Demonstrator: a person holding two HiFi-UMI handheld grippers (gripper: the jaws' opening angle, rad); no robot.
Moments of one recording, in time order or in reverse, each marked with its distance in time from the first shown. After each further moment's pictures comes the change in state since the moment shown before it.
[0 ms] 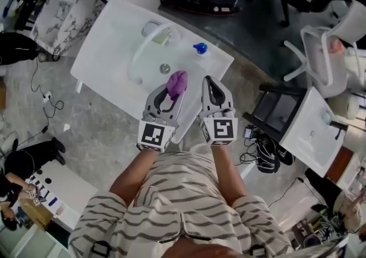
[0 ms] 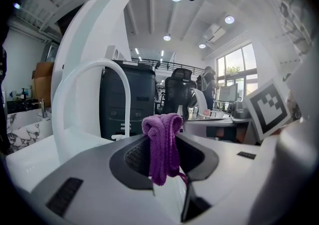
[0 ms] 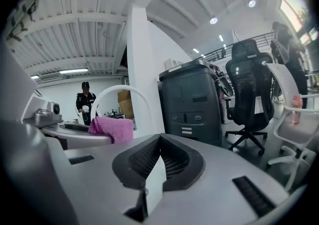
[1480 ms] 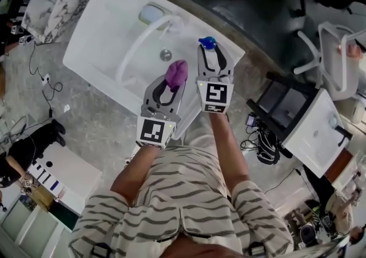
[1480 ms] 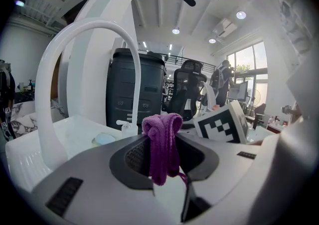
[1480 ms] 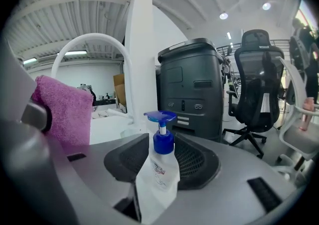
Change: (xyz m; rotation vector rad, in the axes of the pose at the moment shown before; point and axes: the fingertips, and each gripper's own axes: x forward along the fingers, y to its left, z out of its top) left arm 0.034 0.030 -0.035 -0.078 0.071 0.071; right arm 0.119 -0.039 -0.067 -0.094 0.123 -0.044
